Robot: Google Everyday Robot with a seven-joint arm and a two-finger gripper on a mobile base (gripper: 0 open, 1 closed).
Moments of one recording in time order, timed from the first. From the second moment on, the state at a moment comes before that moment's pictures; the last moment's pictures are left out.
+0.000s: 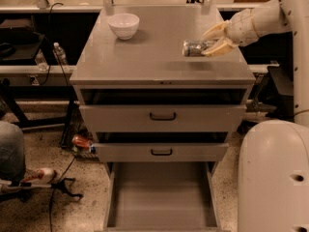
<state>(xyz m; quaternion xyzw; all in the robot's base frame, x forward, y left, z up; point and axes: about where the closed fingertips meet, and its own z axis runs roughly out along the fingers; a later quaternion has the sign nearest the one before) 0.747 -0.189 0.887 -0.69 0.55 0.11 0.45</state>
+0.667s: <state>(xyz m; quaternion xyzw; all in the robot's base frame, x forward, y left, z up) 0.755 -0.179 0.875 -0.69 0.55 0.12 0.45</state>
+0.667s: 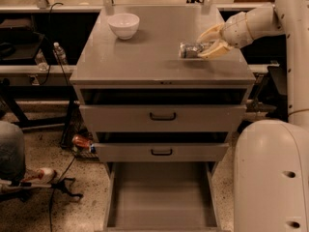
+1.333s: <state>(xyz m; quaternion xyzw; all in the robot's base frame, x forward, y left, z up) 0.761 -0.195 0.888 -0.67 0.55 0.11 0.48</state>
